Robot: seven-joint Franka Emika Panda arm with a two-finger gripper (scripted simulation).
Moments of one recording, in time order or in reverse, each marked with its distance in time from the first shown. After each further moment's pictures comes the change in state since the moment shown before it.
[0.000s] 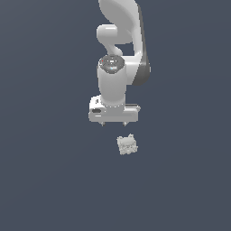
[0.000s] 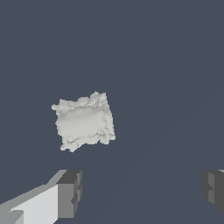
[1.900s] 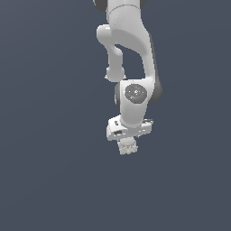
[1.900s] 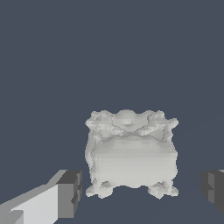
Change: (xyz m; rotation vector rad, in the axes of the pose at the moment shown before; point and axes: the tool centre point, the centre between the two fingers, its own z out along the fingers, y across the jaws) arm 0.029 -0.068 0.074 -0.004 -0.013 -0.216
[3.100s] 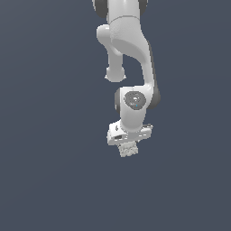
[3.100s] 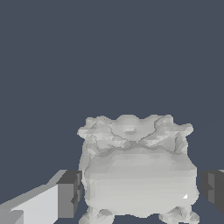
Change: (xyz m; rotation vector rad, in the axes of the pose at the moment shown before) arm 0.014 0.001 0.024 -0.006 0.042 -0.004
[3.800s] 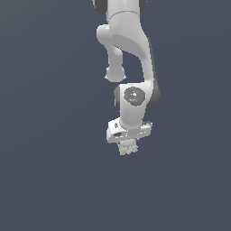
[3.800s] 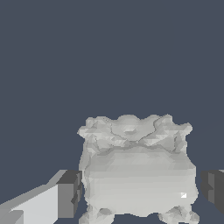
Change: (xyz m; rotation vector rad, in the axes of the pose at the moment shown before) arm -0.006 0.001 -0.011 0.001 -0.001 -0.002
